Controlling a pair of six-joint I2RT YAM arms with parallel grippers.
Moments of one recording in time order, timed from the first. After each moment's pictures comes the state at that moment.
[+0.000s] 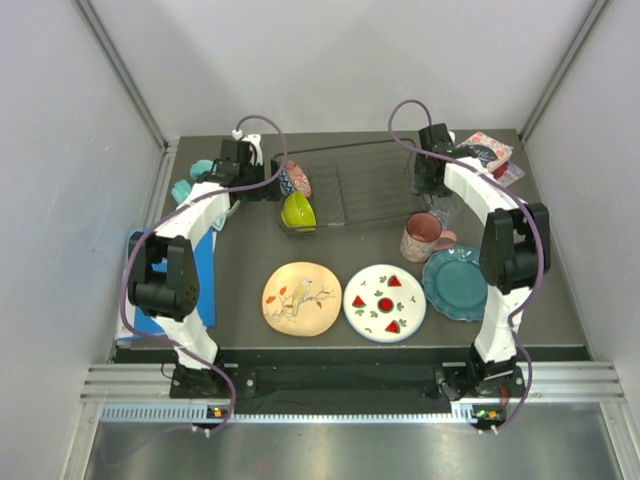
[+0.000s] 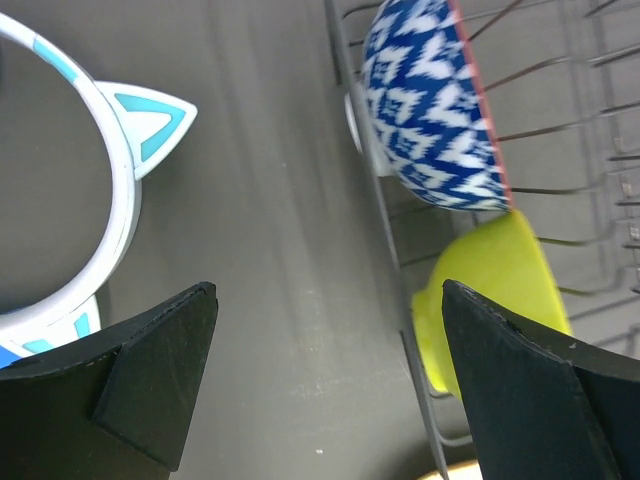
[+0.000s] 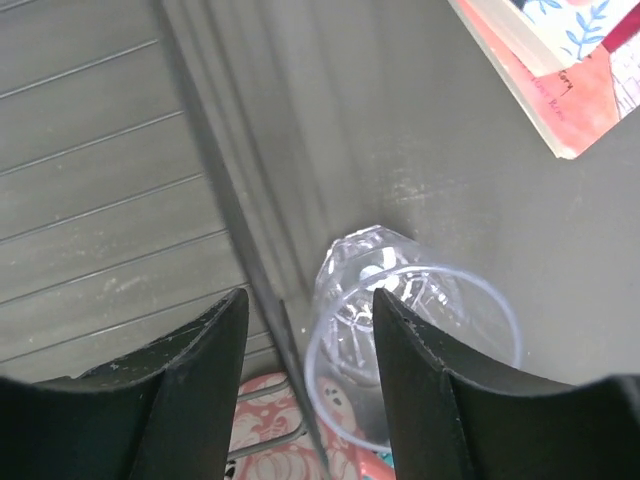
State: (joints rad) left arm -0.19 1.75 1.38 -0.38 0.07 -0.15; right arm 0.23 1.97 1.64 -0.68 0.27 0.30
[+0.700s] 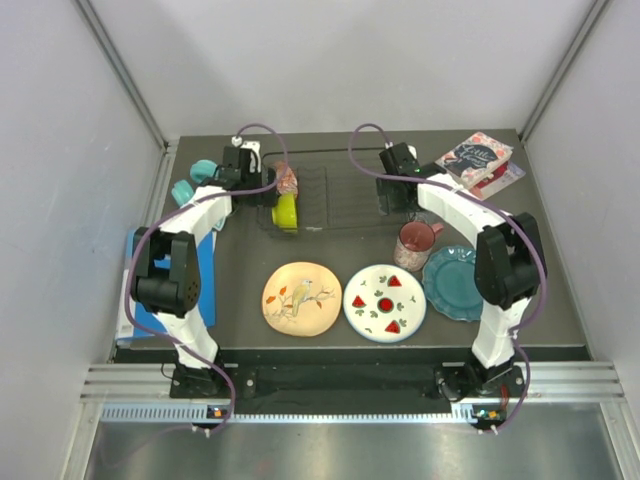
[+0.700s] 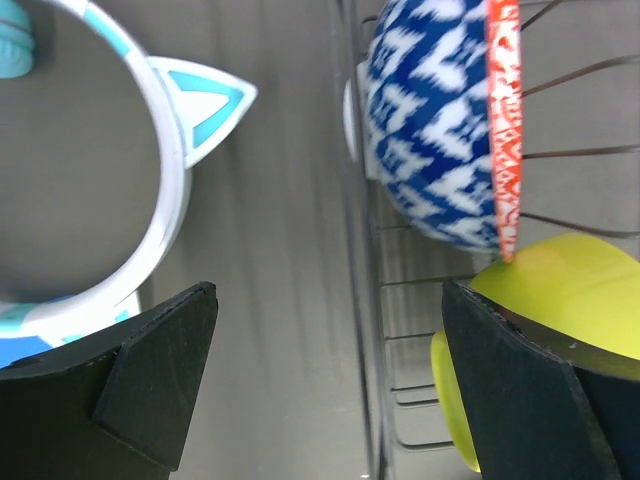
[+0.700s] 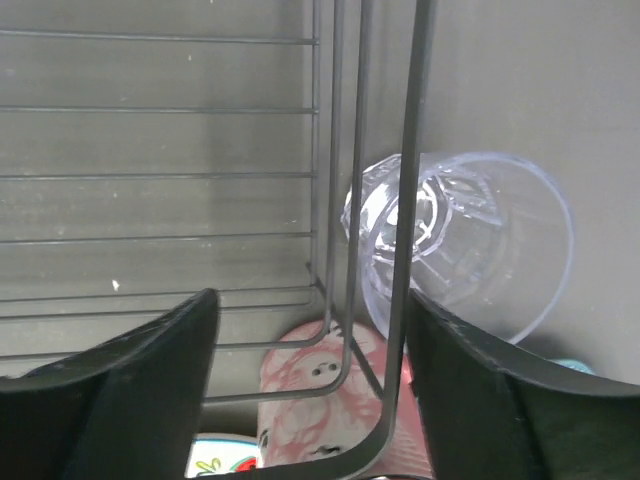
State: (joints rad) left arm -0.18 1.80 1.34 -0.33 -0.03 -0.11; right arm 0.46 1.88 1.52 -0.69 0.33 0.28
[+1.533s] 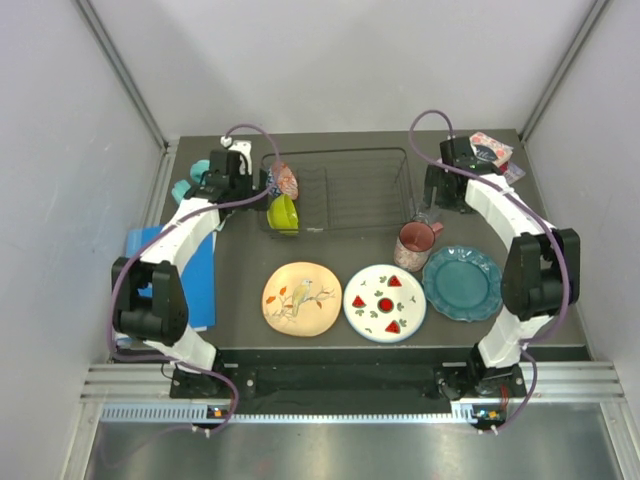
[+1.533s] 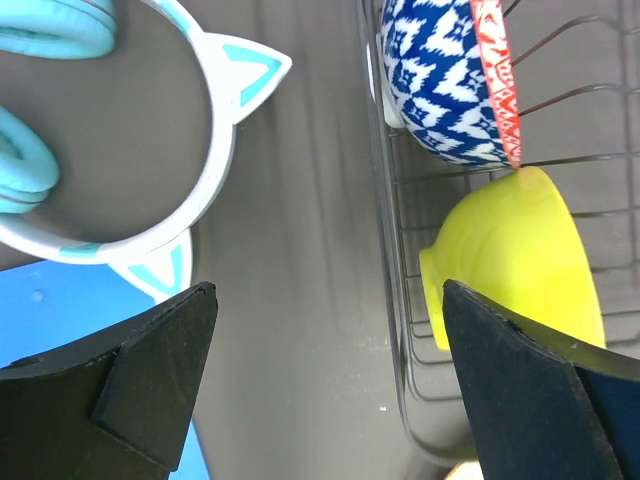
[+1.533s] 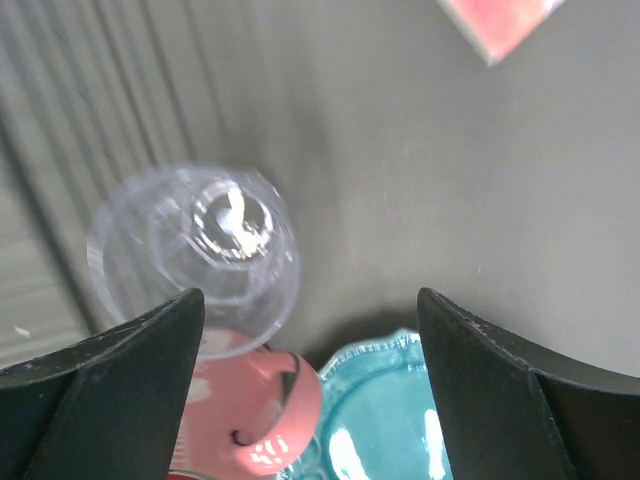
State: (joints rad) left arm -0.18 1.60 1.24 -0.37 -0.07 -0.07; right arm 0.18 1.73 1.42 -0.68 0.24 0.30
